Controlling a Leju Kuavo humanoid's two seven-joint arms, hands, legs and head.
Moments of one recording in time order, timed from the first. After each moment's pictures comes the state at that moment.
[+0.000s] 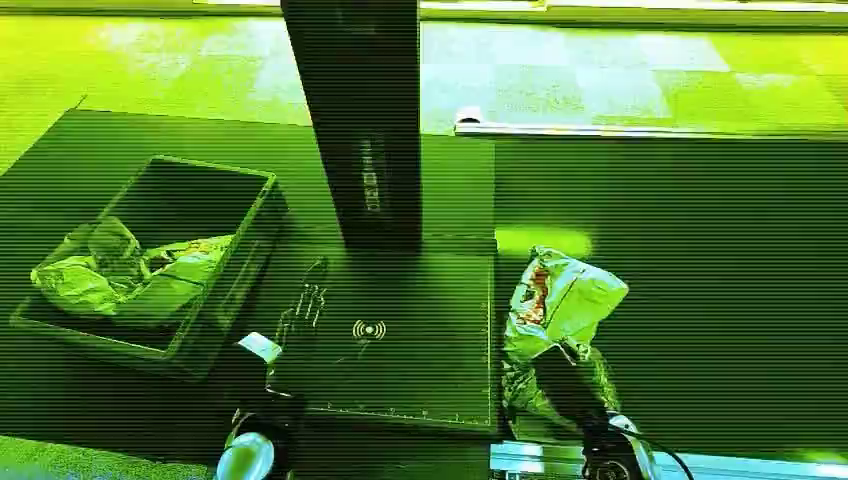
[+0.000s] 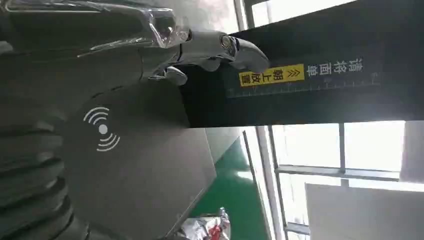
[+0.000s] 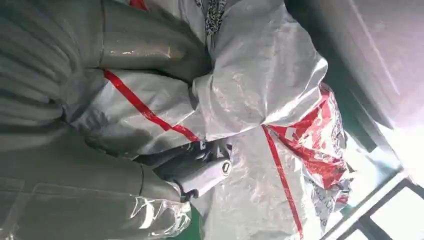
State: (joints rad) left arm -0.02 -0.18 -0.18 -1.51 -0.14 0.07 -0.35; right arm -0.03 0.02 0.13 -1.29 0.63 -0.13 -0.17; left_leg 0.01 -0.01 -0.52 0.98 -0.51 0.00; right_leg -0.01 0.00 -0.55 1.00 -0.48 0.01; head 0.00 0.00
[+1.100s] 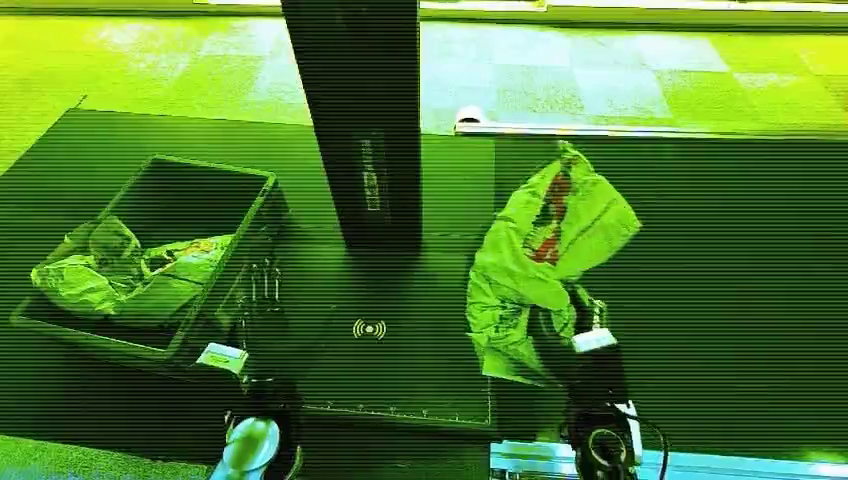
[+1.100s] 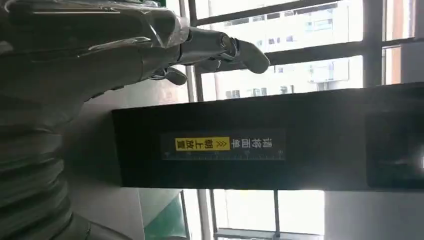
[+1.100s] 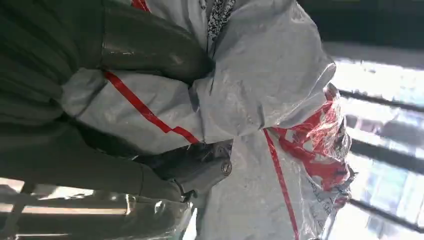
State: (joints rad) left arm -0.09 -0.19 -0.22 -1.49 -0.08 0.36 -0.59; right arm -0.14 0.08 0.23 -1.36 0.32 -0.13 -0.50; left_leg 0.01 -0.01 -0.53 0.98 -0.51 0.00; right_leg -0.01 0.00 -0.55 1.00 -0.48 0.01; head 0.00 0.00
